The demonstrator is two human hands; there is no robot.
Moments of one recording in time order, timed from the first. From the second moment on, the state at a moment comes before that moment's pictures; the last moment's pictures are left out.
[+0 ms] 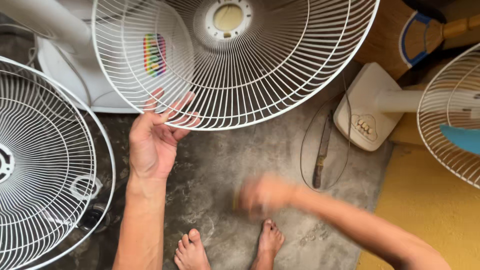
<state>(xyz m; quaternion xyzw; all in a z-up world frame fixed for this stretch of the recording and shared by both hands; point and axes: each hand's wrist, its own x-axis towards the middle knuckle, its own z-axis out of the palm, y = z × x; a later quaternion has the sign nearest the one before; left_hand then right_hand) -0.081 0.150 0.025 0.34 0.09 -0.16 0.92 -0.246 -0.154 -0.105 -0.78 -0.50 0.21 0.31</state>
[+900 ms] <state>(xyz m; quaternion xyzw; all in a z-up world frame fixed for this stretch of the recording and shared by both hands) -0.084 0.153 0.036 0.35 0.07 -0.16 0.92 -0.085 -0.191 -0.154 -0.92 -0.19 -0.08 0.33</state>
